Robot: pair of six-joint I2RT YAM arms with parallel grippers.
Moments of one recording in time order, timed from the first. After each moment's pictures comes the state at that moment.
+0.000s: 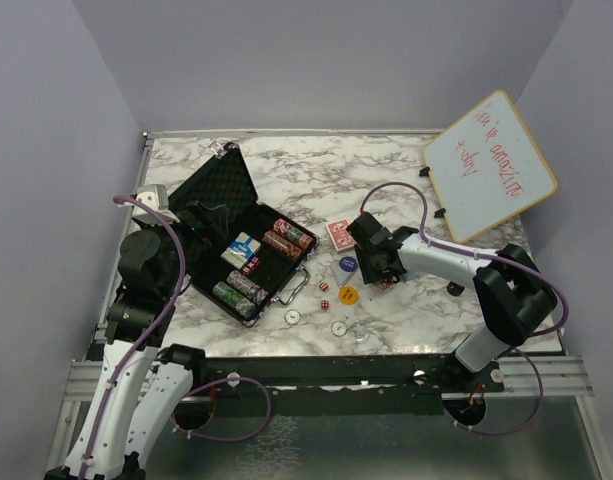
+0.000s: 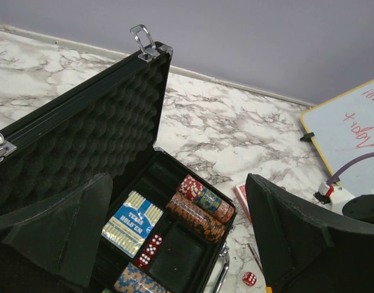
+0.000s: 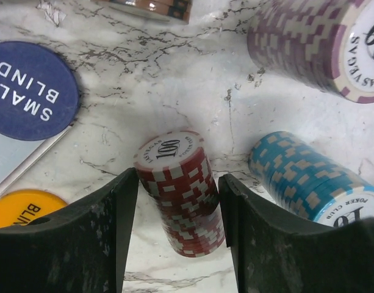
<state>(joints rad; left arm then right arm) -0.21 0.57 0.78 -0.27 -0.06 -0.40 0.70 1.62 0.95 -0.60 0.36 0.41</state>
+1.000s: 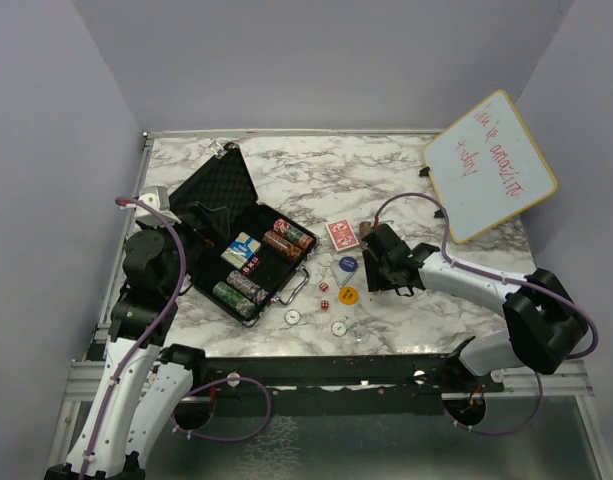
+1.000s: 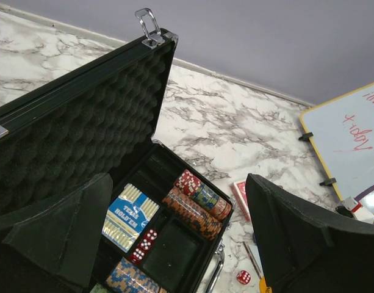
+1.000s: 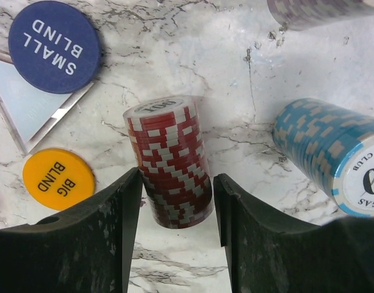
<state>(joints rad) -0.21 0.58 0.74 -0.26 -0.07 -0.44 0.70 1.42 0.77 -0.48 0.26 0.47</state>
